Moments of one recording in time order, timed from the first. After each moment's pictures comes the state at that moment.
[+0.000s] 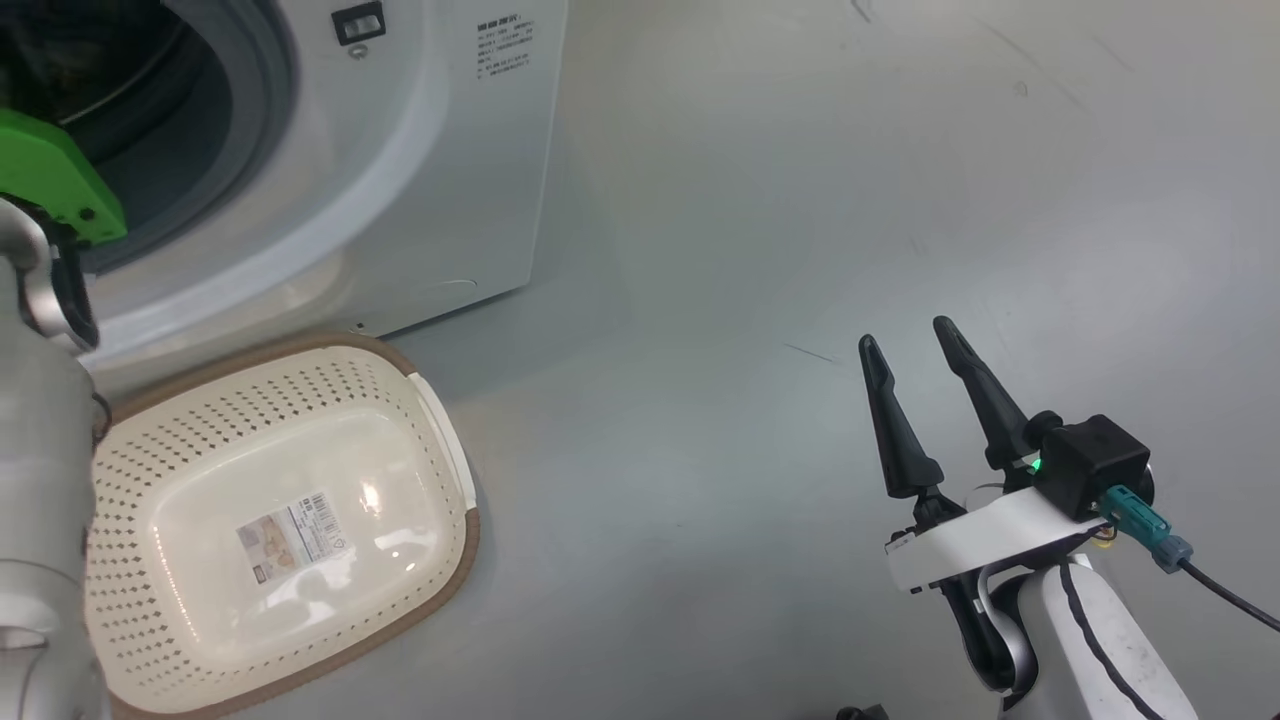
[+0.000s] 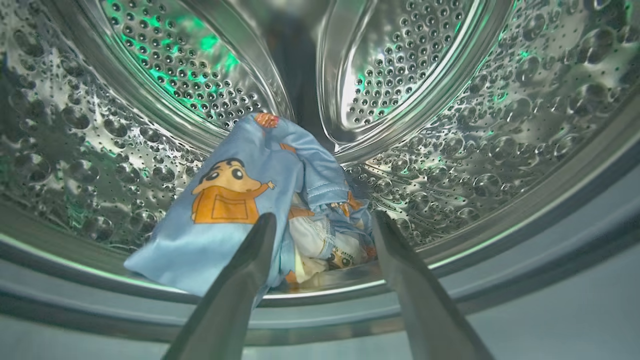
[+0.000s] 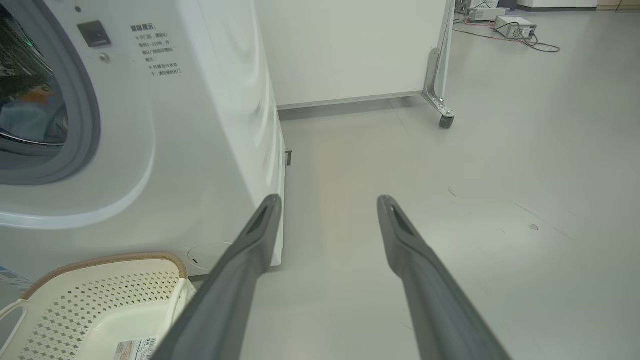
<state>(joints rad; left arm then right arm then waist) -1.06 0.22 -0.06 1.06 -0.27 0.08 -0.15 -0.15 -0.04 0.24 0.12 0.25 0.10 -0.26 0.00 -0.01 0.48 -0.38</state>
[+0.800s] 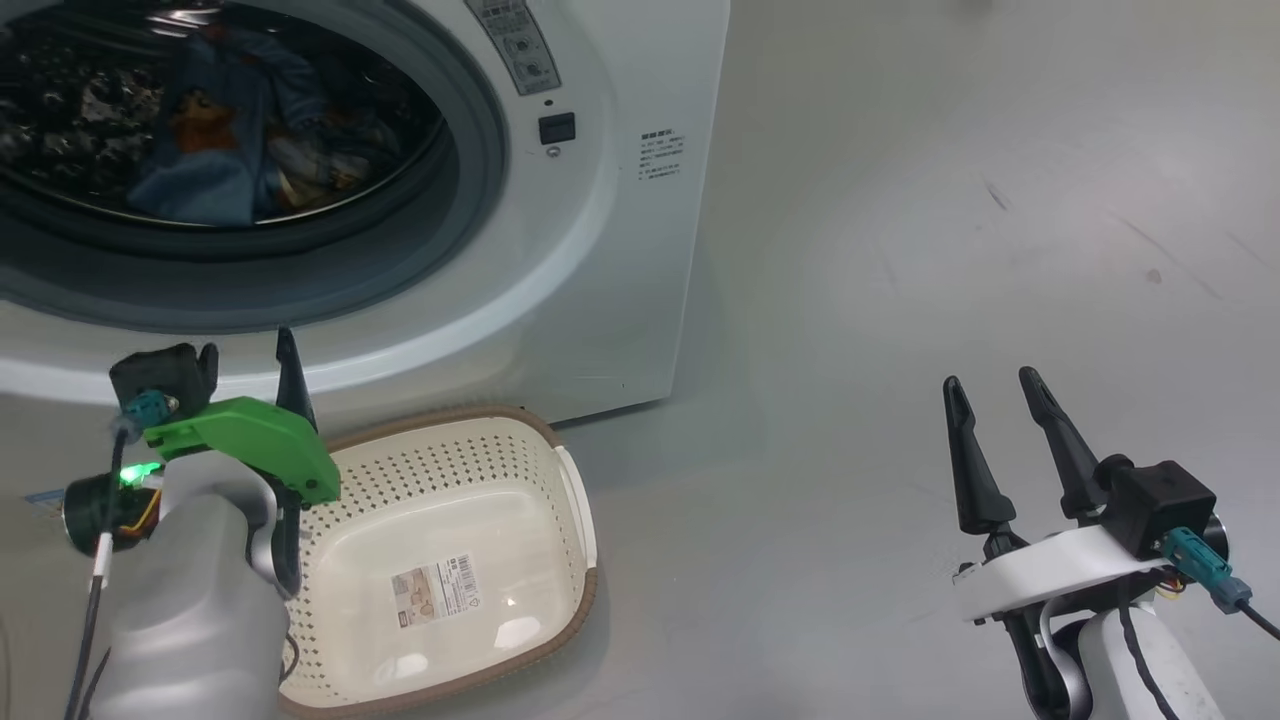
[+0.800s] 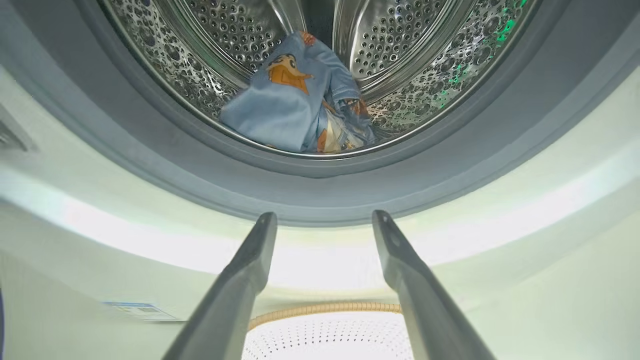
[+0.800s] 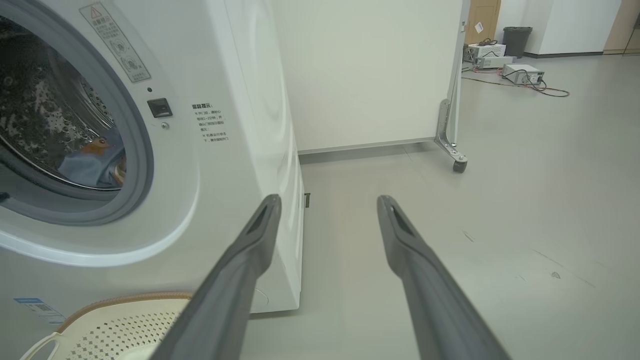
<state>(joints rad) -0.69 0.05 -0.07 1.05 -0.34 -0.03 -0.25 -0.07 -0.05 0.10 0.14 0.22 0.10 -0.26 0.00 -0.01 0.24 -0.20</state>
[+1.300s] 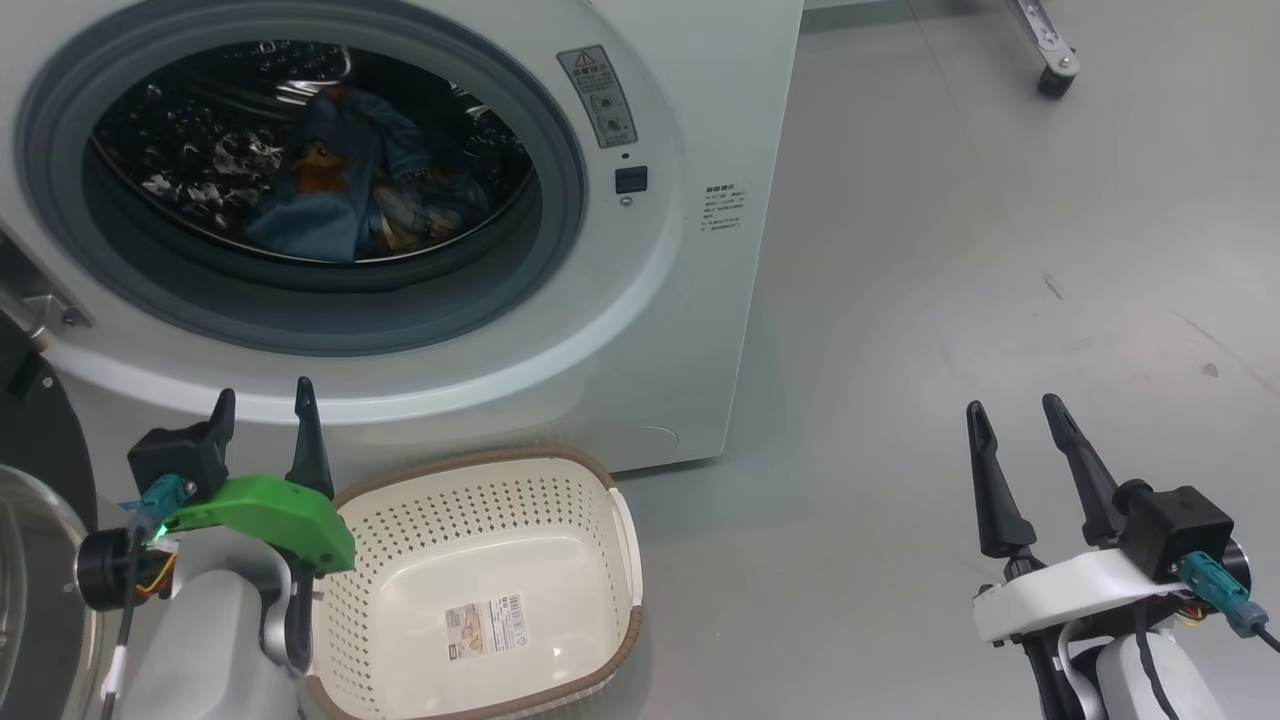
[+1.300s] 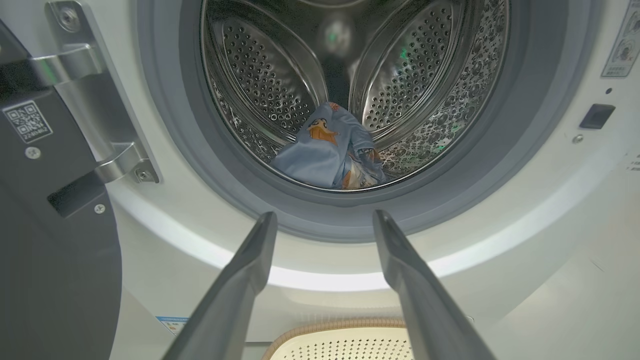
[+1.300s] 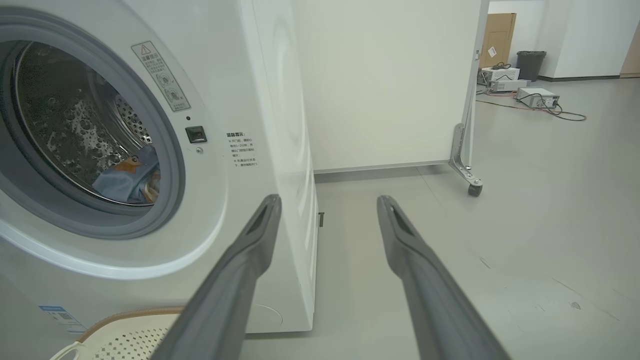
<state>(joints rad) -0.44 0.05 -0.06 0.75 -0.30 -0.04 -0.25 -0.03 -0.05 0.06 0.14 0.20 0.11 -0.26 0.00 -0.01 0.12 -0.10</state>
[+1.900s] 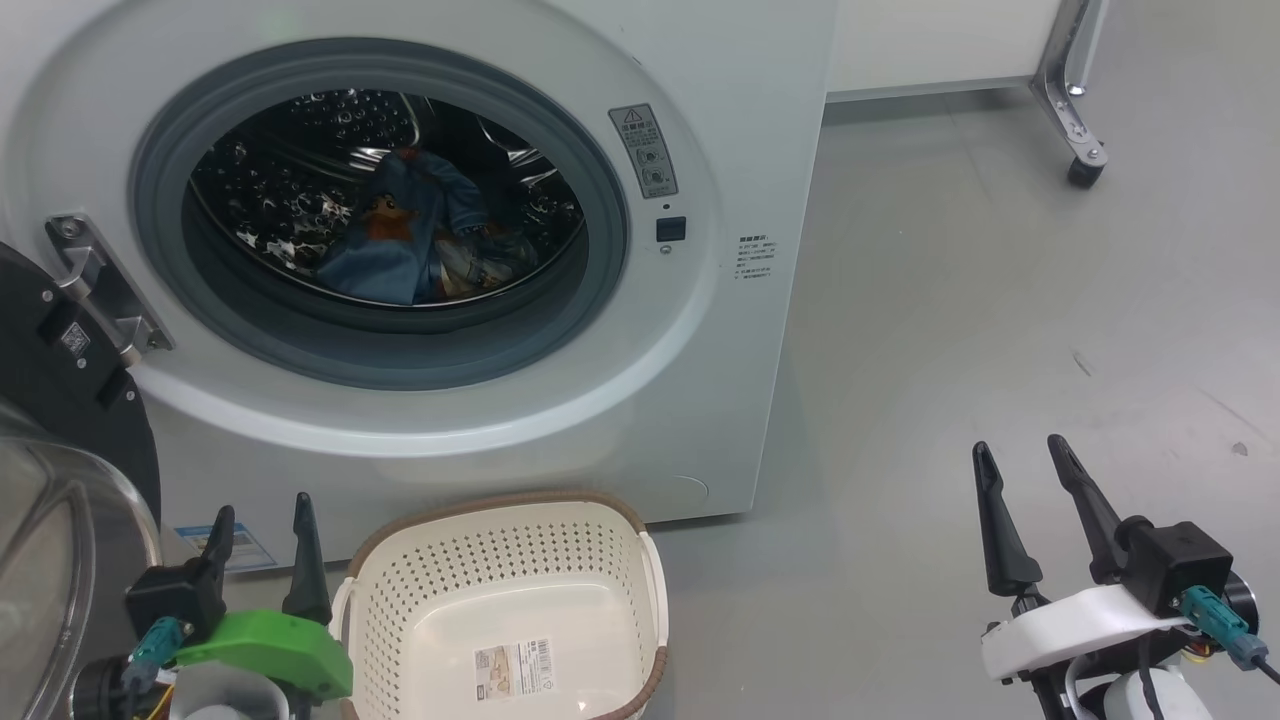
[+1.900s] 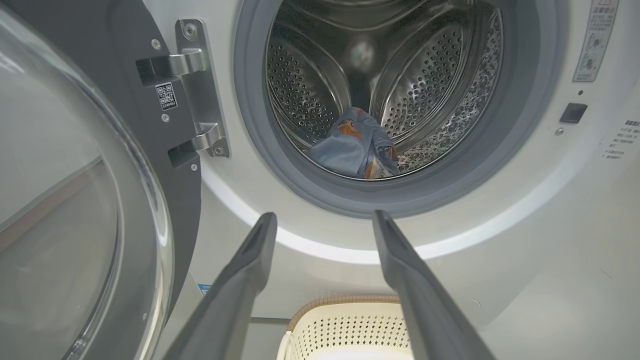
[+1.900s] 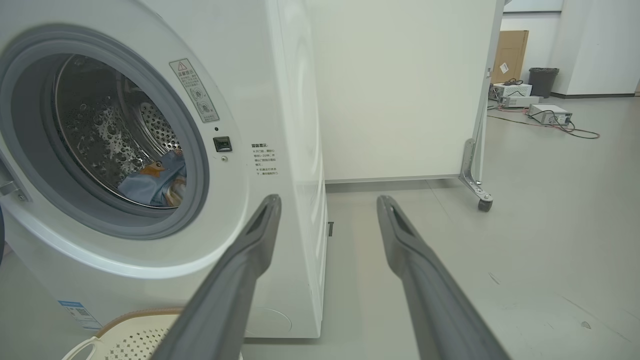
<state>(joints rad) -0.15 0.04 -0.03 0.50 -0.29 -0.03 -0.25 0.03 -0.05 0.05 0.14 0.18 0.12 -0.26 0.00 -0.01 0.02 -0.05</state>
